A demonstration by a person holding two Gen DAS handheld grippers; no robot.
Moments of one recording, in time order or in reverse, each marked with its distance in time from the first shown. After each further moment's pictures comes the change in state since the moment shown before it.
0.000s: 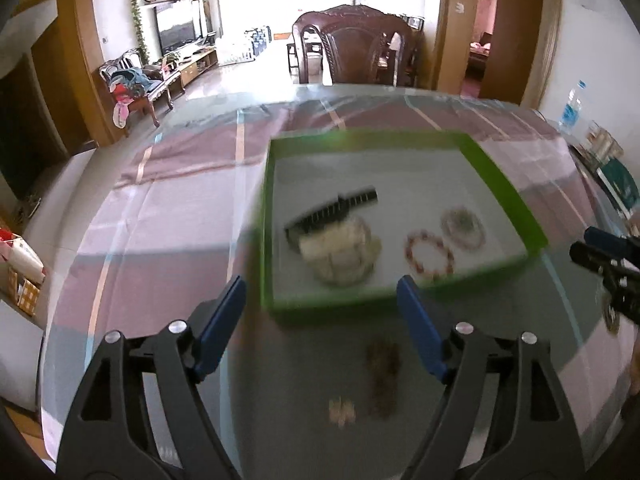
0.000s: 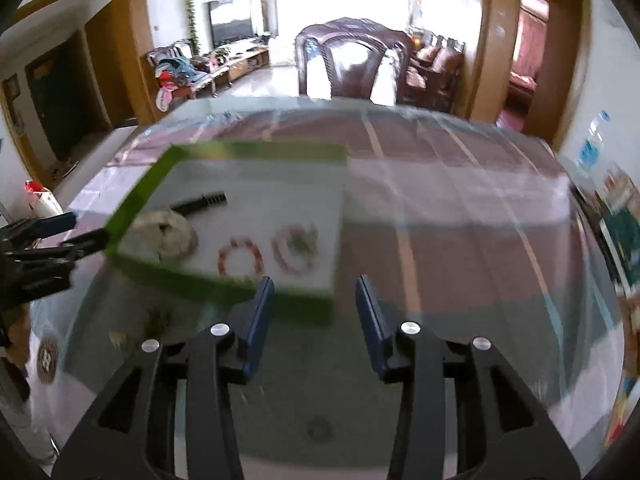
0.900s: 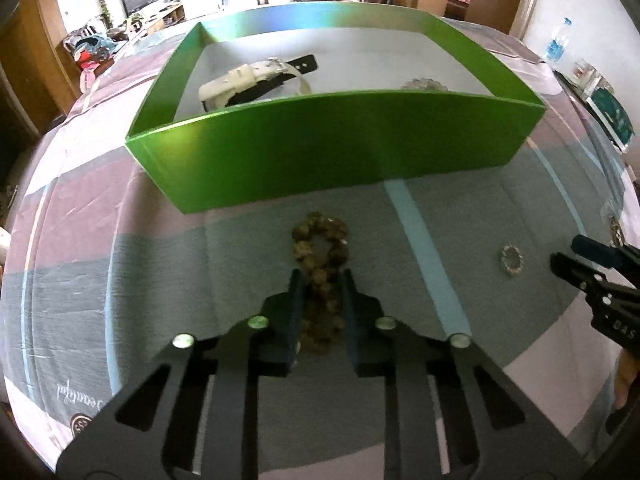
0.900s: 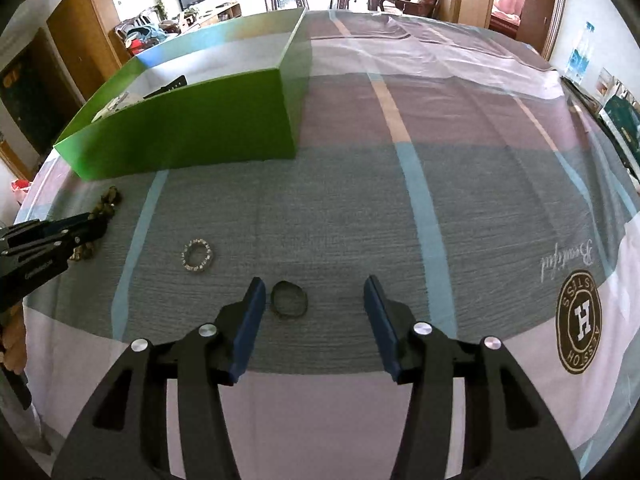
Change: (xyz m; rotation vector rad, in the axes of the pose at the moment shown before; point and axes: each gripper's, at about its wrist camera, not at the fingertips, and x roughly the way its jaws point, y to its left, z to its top) left arm 0.052 -0.047 -0.068 0.051 0.207 -0.083; right arm 0.036 -0.006 -0.083 0.091 0.186 -0.002
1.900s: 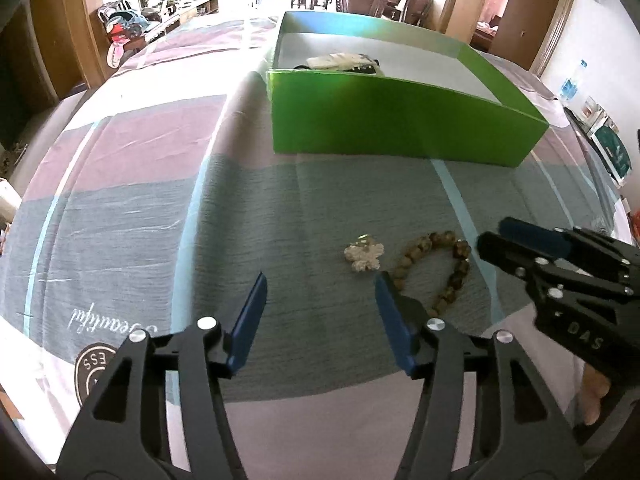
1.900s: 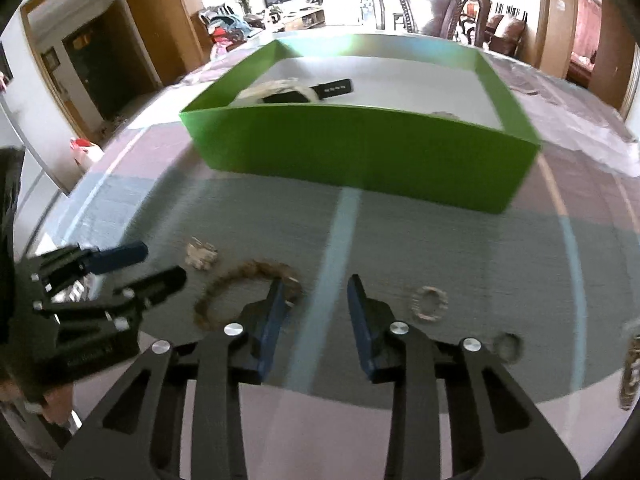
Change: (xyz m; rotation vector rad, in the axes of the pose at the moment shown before) left arm -0.044 0.055 -0.056 -0.149 -0.051 0.005; right arm 0.004 0.124 0.011 -0.187 -0.046 0.230
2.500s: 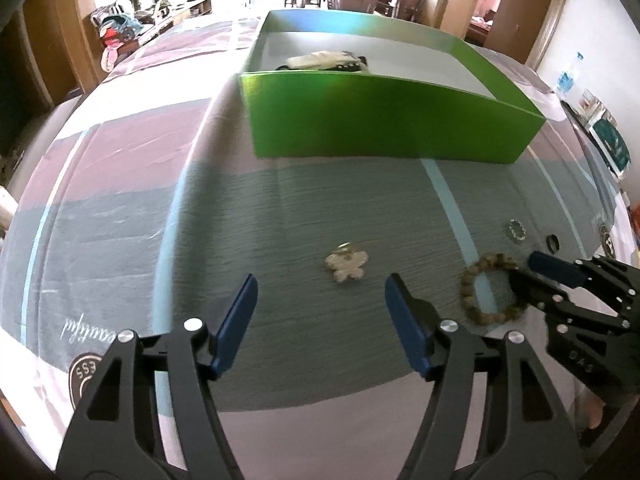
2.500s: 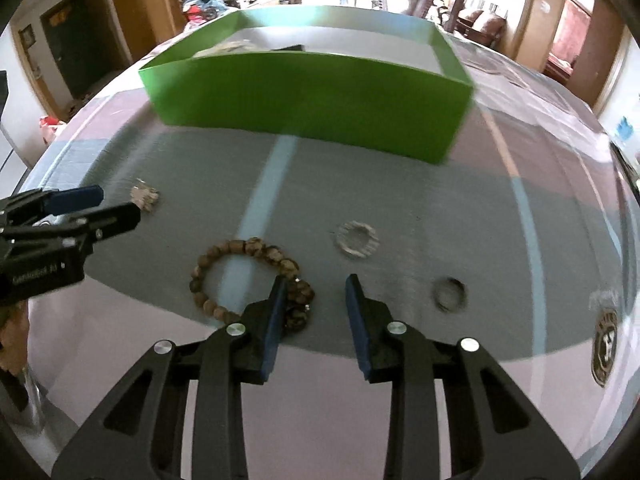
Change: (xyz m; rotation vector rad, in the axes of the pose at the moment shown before) left arm 0.009 -0.017 0.007 0.035 0.009 -0.002; right arm -0.019 -0.035 -0.036 -0.011 0.066 -0.180
